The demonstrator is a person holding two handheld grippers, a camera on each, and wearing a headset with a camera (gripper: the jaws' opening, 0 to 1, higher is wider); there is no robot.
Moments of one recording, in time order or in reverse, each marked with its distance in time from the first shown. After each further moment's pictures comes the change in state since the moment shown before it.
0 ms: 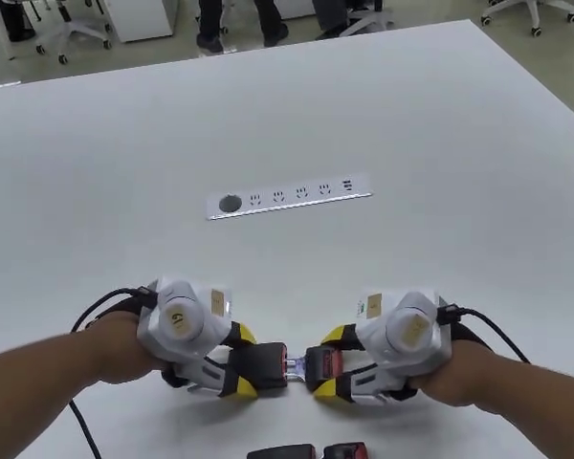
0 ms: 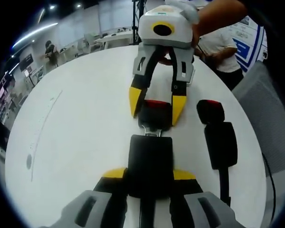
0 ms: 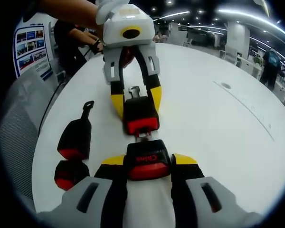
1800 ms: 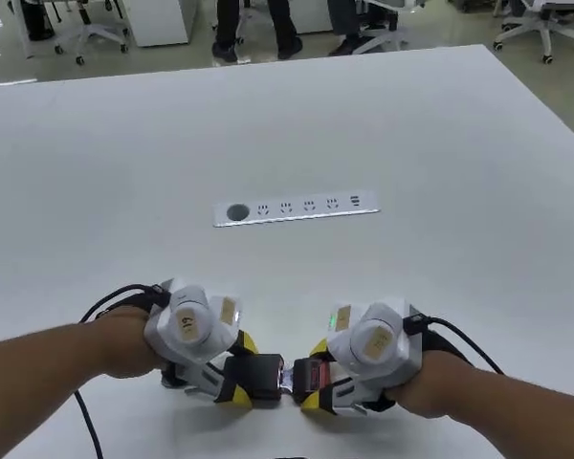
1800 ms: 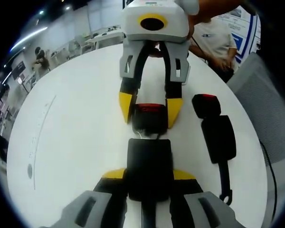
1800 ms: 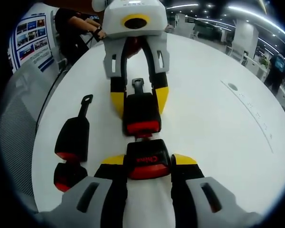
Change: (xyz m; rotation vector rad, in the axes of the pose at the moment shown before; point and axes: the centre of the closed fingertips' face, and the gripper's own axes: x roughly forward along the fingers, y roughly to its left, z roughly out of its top) left arm 0.002 0.002 0.001 0.070 0.036 -0.035; right arm 0.006 0.001 0.001 -0.062 0.113 0.008
